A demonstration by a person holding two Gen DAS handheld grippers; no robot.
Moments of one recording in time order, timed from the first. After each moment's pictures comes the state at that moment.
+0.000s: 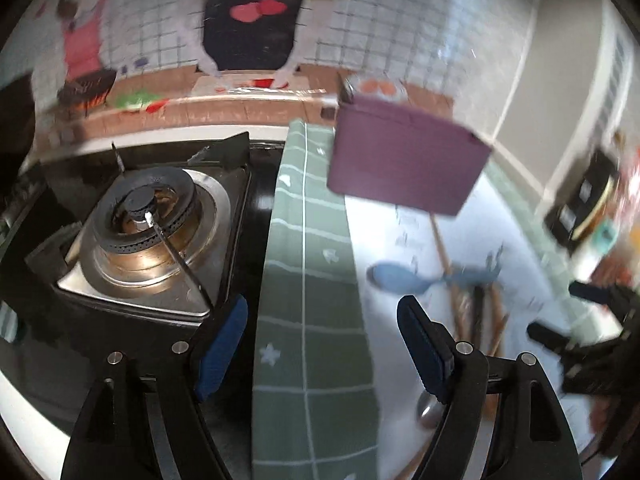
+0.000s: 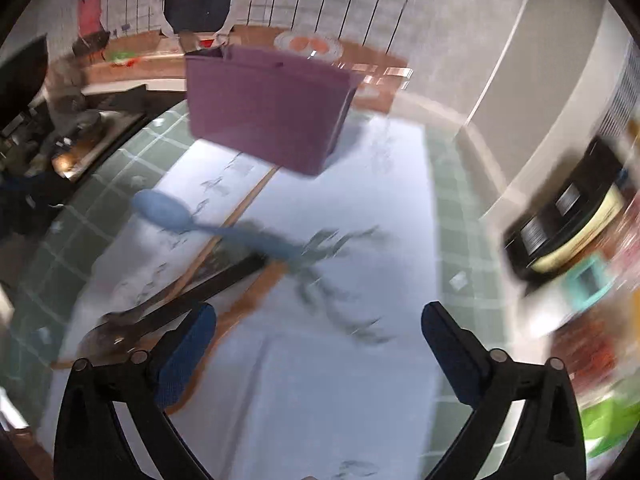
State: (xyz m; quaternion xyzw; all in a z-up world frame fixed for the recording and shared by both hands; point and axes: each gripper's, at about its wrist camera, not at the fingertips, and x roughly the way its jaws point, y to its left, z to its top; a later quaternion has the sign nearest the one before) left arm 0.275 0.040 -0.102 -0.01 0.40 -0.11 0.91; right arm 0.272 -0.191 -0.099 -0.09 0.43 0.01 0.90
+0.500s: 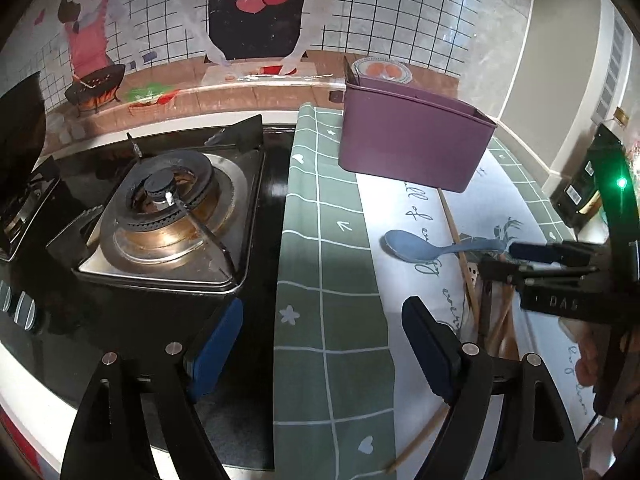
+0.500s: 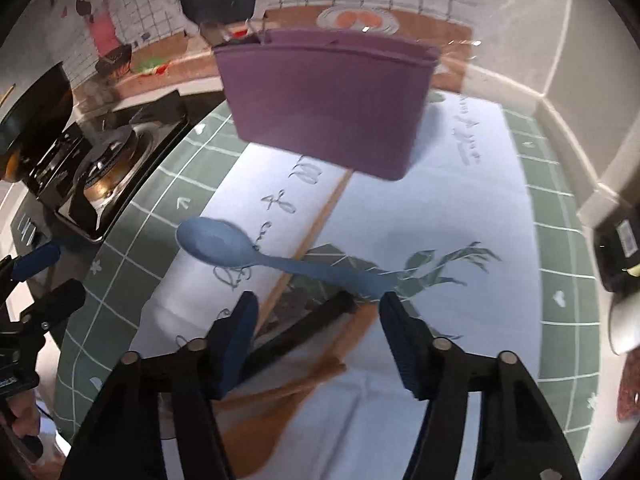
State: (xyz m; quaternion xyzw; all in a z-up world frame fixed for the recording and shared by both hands) left arm 0.260 0.051 -0.099 -0.01 0.42 -0.10 0.90; right arm 0.324 -0.168 -0.116 -0.03 0.47 0.11 0.87
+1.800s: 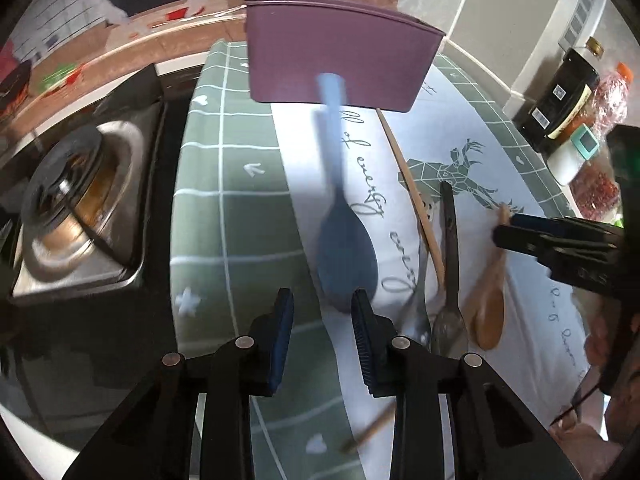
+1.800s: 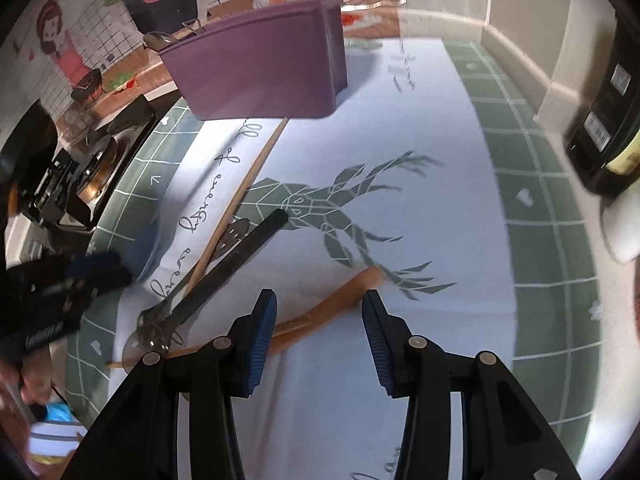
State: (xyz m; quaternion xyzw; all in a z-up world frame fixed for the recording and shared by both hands) left arm 0.280 0.004 -0.127 0.04 0.52 -0.19 0.83; right arm 0.290 -0.226 -0.128 0.06 0.51 0.07 0.85
